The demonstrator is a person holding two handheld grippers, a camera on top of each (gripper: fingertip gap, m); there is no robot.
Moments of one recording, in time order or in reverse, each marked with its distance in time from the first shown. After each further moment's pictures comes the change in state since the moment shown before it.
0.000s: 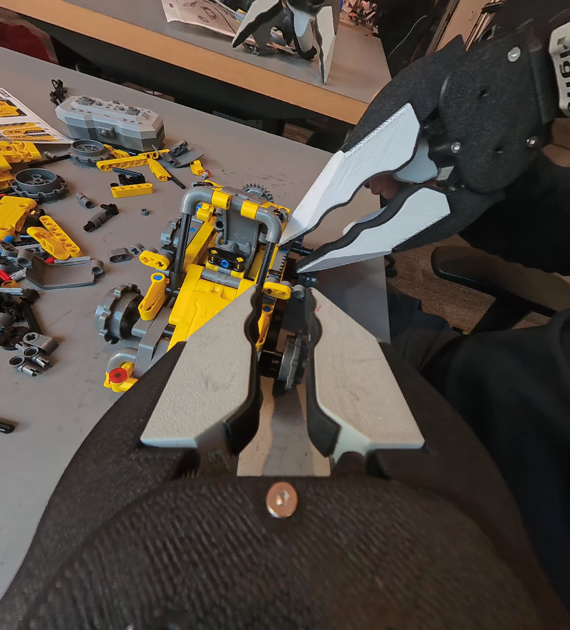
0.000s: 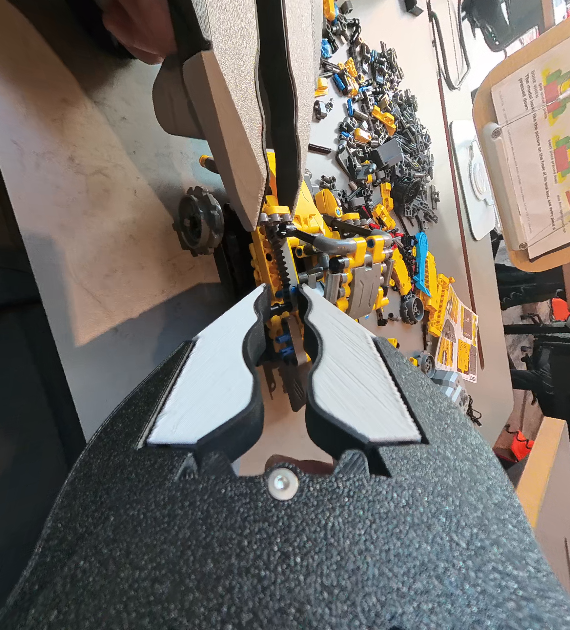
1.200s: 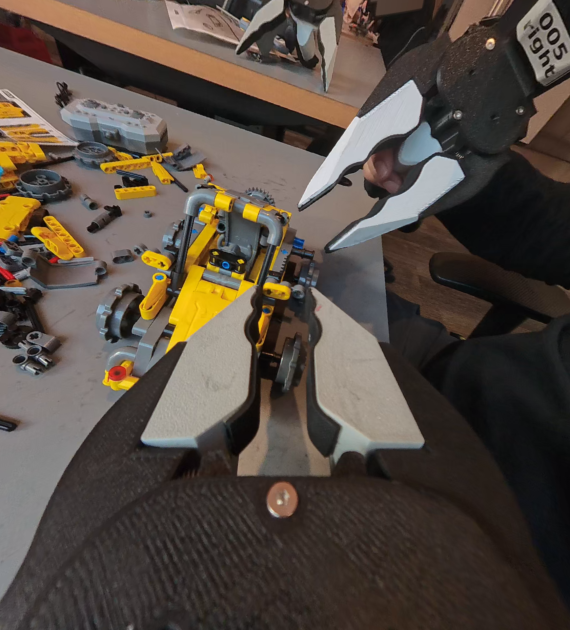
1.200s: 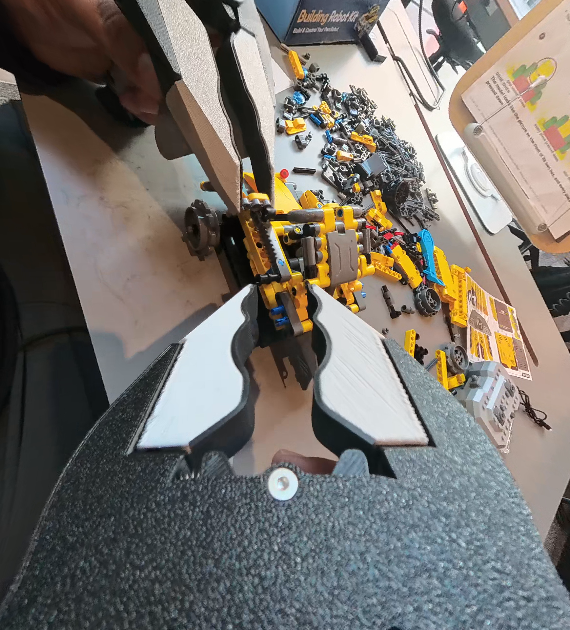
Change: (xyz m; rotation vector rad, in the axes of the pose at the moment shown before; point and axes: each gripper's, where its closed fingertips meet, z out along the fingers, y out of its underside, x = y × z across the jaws) left arm -0.002 -0.004 -0.003 0.022 -0.002 -0.013; right arm 0.008 0.008 -0.027 0.170 -0.039 0.189
